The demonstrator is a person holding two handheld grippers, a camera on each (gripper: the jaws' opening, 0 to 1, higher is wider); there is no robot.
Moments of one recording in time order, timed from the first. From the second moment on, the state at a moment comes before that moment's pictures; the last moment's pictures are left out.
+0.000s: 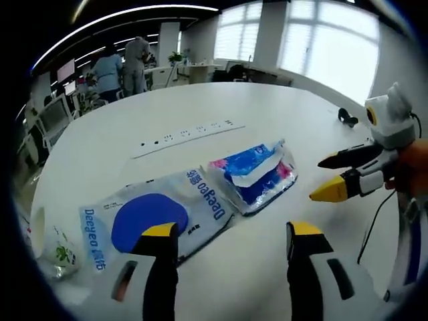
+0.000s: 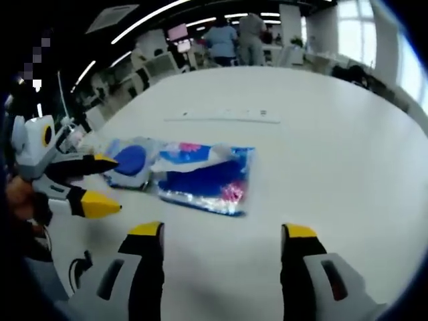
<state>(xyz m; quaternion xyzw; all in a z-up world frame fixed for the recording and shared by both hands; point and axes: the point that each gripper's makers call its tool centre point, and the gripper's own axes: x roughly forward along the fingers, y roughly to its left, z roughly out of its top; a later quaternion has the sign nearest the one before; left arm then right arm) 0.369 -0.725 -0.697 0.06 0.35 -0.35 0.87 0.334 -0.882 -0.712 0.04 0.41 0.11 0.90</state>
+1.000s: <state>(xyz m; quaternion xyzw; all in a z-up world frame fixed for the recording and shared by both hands) 0.322 -0.704 -0.693 0.05 0.34 -0.38 0.86 0.282 -0.857 -0.710 0.03 0.41 0.14 0.90</state>
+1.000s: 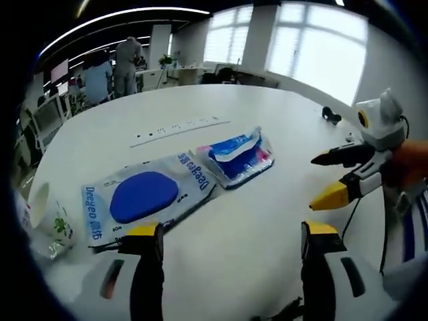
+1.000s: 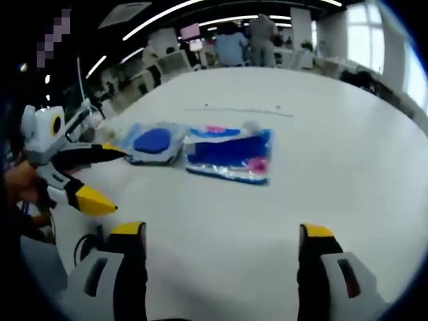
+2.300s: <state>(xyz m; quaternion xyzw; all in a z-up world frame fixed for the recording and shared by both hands) 0.270 -0.625 -0.693 0.06 0.33 -0.33 0.88 0.216 -0.826 -0.716 0.04 0.39 0.16 0.91</state>
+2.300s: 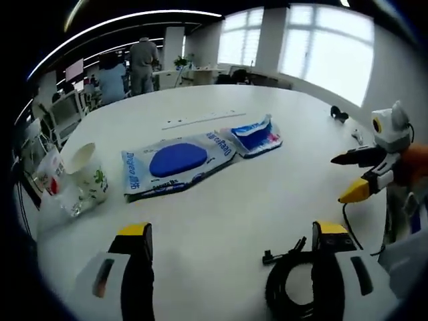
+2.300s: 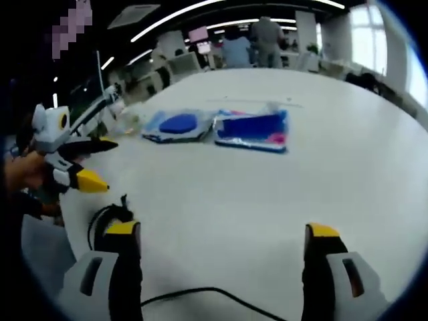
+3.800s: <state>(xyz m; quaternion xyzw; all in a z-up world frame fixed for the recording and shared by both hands) 0.201 -0.582 -0.734 0.13 0.36 -0.23 0.89 0.181 -0.732 -0.741 -0.10 0.41 0.21 0.88</state>
